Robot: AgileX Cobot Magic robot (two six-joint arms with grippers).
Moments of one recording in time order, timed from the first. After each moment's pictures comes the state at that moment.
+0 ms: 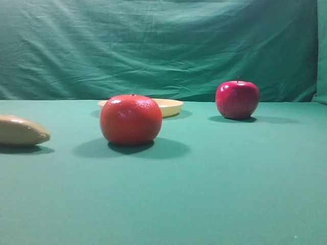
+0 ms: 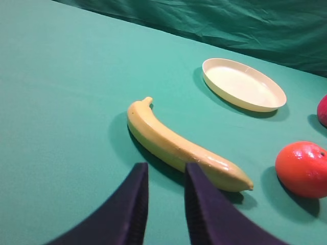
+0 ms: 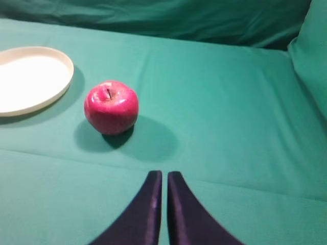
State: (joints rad) left arm 0.02 -0.02 0.02 -0.36 0.34 0.23; right arm 0.17 1.26 -0.82 0.00 0.35 0.00
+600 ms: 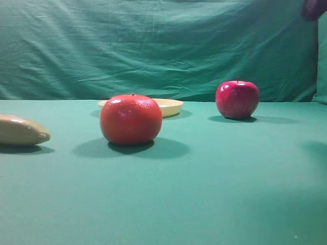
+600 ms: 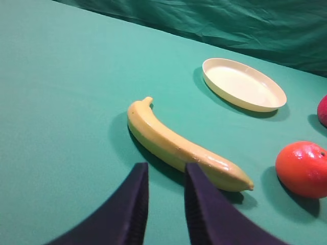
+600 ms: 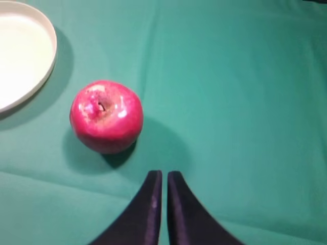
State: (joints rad) left arm 0.02 -0.02 0.02 -0.36 0.34 0.23; right arm 0.18 1.66 -1.26 0.08 0.55 -0.08
